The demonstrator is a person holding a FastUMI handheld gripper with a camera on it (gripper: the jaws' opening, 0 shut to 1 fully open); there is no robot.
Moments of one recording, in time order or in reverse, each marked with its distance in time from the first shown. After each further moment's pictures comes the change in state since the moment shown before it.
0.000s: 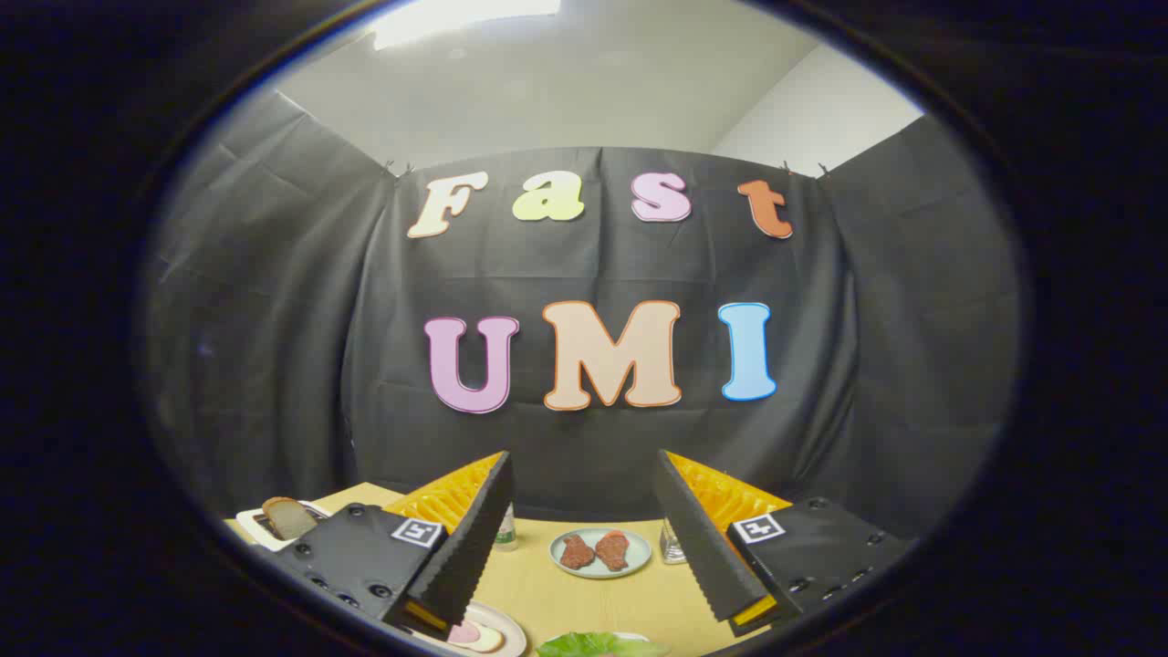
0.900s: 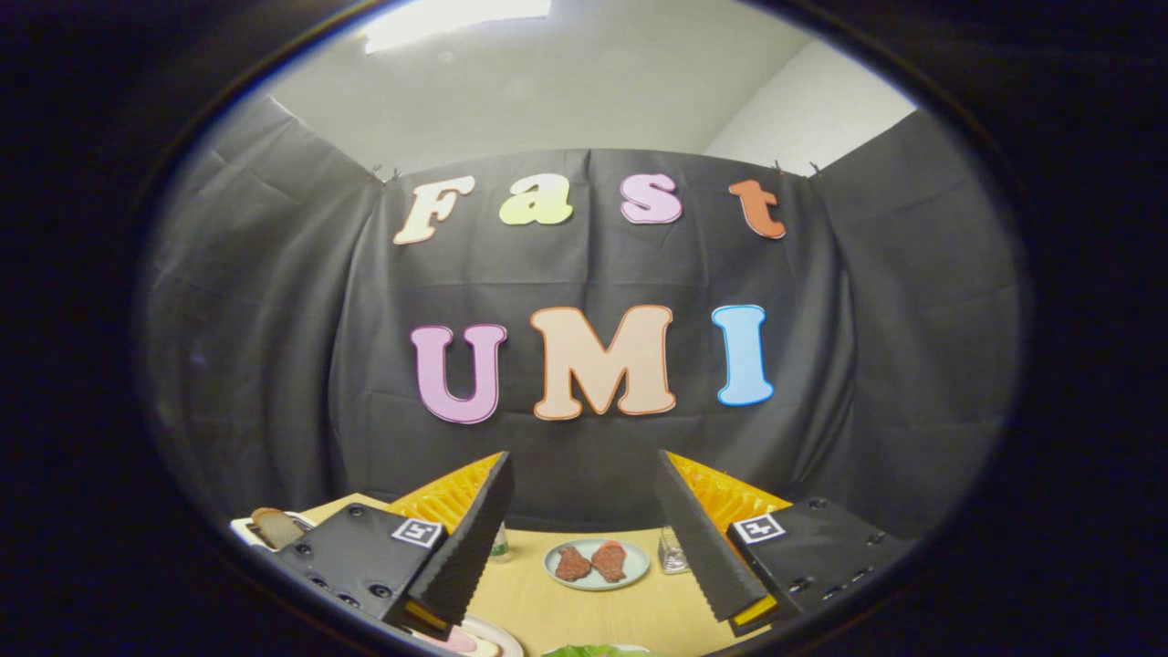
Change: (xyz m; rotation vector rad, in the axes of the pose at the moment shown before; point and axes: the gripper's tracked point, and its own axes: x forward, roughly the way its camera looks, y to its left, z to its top) arm 0.025 -0.011 0.003 0.024 -0.017 -0.034
